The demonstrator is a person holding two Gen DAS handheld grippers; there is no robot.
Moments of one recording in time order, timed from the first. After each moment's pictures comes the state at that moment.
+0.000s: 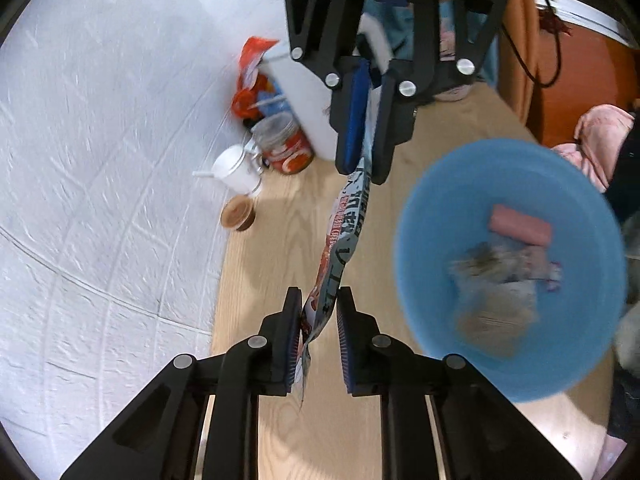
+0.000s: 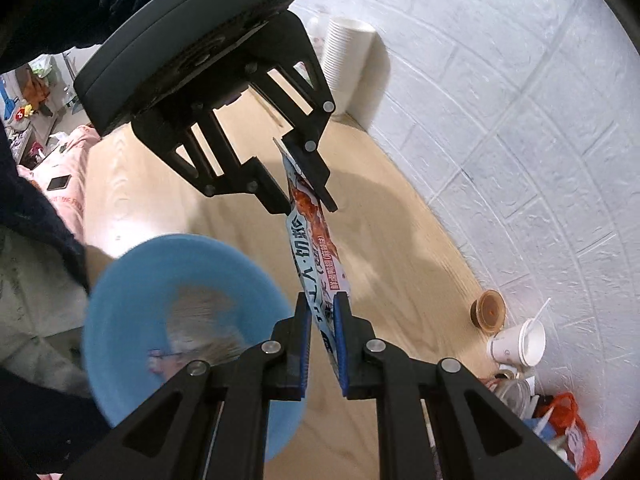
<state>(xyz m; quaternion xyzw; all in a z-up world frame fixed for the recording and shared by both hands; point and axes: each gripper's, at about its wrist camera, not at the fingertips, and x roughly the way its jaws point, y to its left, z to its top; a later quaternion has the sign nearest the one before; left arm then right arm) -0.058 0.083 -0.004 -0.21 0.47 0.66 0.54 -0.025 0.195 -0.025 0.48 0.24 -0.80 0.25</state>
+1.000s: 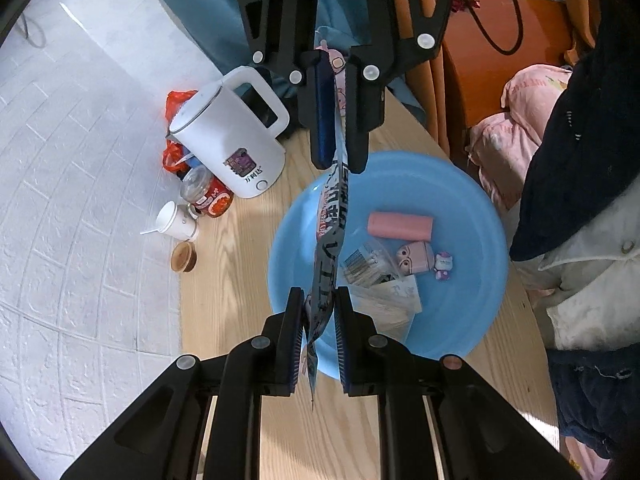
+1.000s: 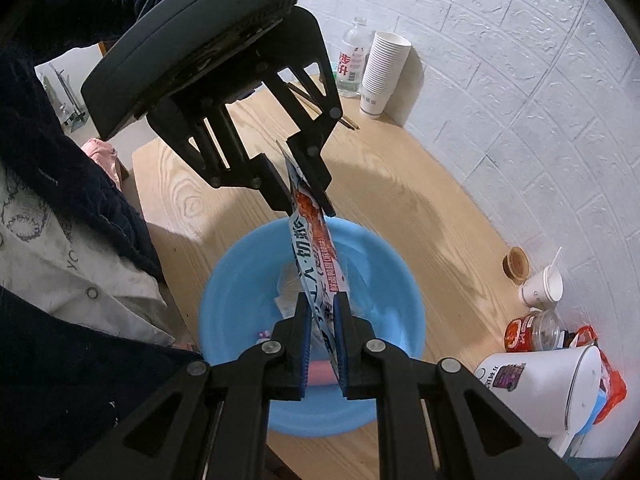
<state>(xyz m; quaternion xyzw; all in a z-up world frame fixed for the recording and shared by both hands) 0.055 0.060 0.019 -0.17 0.51 0.59 0.60 0.093 0.129 0.007 0.51 0.20 -0.81 0.22</state>
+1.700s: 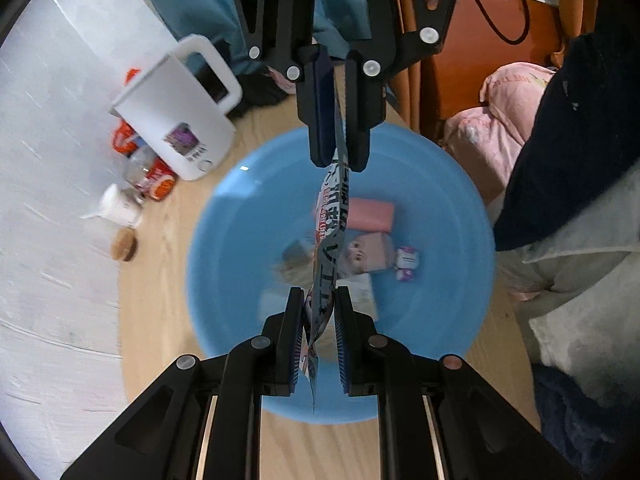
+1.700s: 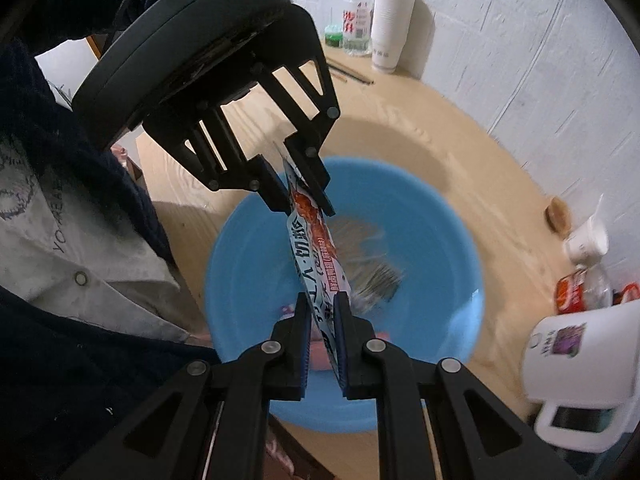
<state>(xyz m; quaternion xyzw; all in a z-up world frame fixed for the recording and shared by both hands) 0.076 0.074 -0.052 -0.23 0.49 0.55 0.64 0.104 0.138 -0.060 0.55 0.14 -0.79 0.23</state>
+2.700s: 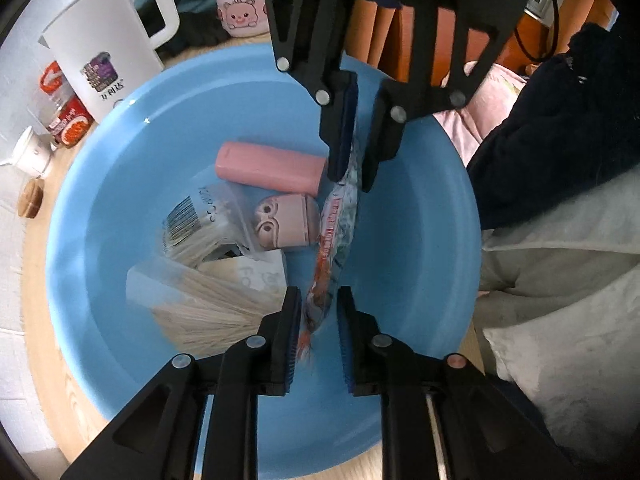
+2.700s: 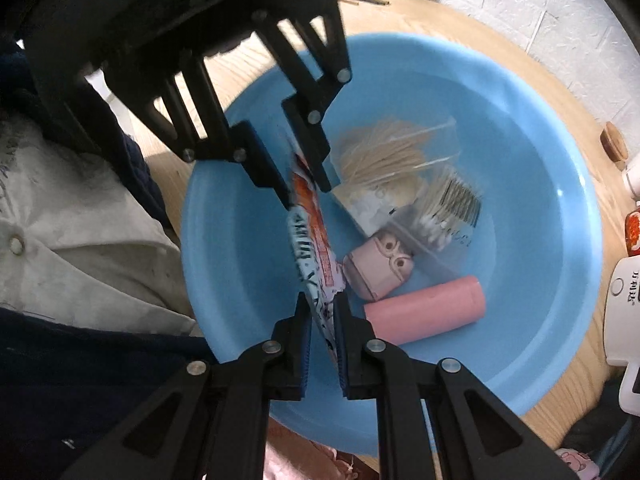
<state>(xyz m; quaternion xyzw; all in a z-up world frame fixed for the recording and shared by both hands) 0.084 0.087 -0.121 -0.35 0.46 0.46 0.67 0.115 0.126 -0.153 0.62 0.09 -0.74 0.24</state>
